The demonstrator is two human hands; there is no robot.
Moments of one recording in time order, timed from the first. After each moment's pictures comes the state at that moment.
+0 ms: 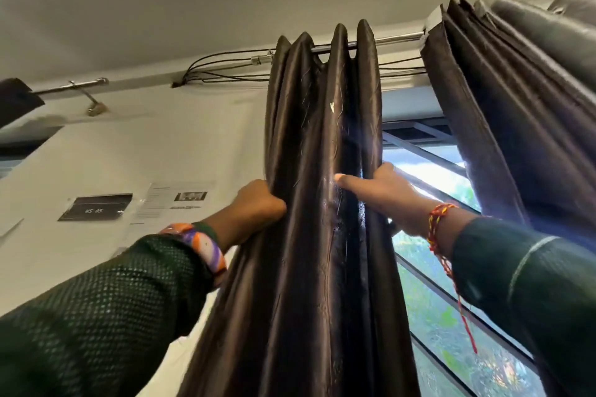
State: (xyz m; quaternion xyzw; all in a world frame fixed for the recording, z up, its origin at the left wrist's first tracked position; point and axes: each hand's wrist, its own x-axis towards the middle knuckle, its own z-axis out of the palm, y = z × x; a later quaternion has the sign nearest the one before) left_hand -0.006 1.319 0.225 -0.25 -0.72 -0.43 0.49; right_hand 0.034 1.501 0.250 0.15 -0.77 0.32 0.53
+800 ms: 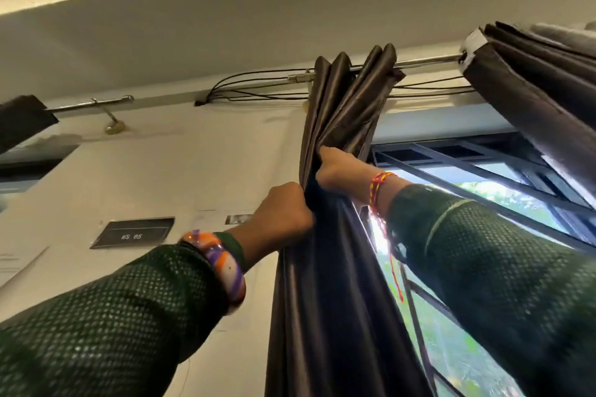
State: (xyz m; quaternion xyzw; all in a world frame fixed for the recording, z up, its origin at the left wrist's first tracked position) left_hand -0.031 1.191 0.235 -0.29 -0.71 -0.29 0.57; right_hand 0.002 1.284 0.294 0.16 -0.78 0.12 0.59
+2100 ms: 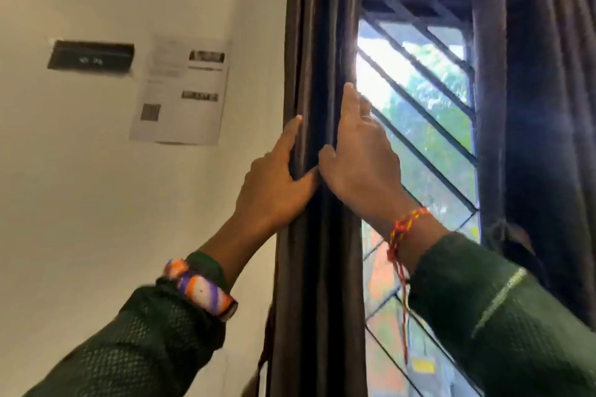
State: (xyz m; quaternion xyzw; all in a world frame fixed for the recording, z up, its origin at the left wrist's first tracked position) left_hand 0.042 1.227 0.049 -0.40 -0.65 -0.49 0.42; right_hand 0.095 1.325 0.089 -0.01 -0.84 0.11 0.54
